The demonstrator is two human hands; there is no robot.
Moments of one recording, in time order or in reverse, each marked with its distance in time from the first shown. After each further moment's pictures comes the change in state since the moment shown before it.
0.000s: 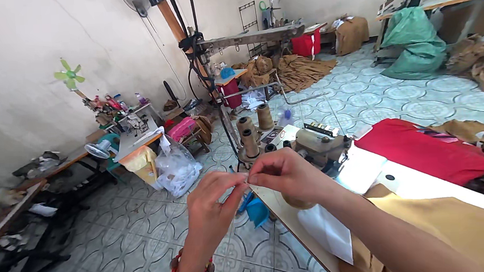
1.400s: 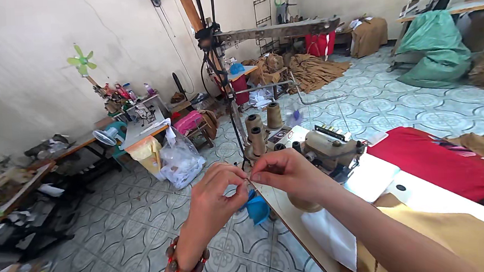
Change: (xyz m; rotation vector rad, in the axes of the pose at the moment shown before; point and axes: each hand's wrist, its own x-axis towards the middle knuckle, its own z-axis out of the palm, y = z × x) left_hand 0.001 -0.017 -0.013 0.062 -0.044 0.091; right_hand 0.014 0.008 0.012 0.057 -0.028 0.030
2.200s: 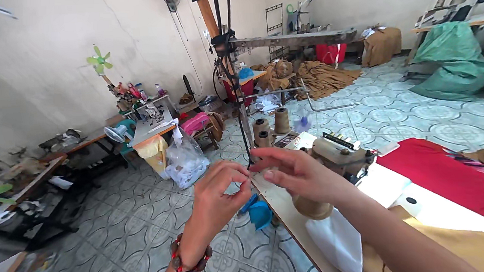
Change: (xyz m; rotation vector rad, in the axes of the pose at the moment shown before) left_hand 0.003 -0.002 -0.007 0.012 0.061 -0.035; right_hand 0.005 -0.009 -0.009 -0.096 -0.113 0.050
